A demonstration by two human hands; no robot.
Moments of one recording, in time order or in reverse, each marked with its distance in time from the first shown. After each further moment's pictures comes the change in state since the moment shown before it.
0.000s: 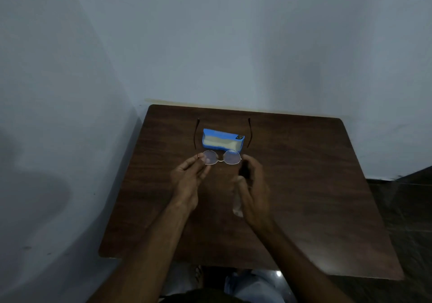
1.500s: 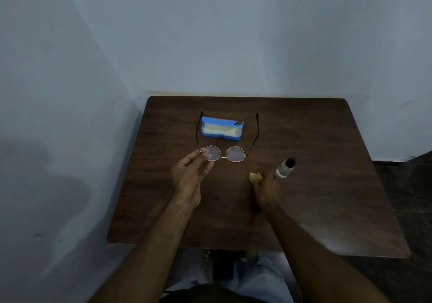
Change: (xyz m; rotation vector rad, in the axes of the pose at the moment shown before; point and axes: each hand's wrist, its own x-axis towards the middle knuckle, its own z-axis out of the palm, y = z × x) left_hand -0.038 -0.011 0.003 0.015 -0.010 0.030; right_hand 0.012 0.146 -0.021 -0.501 0.012 0.446
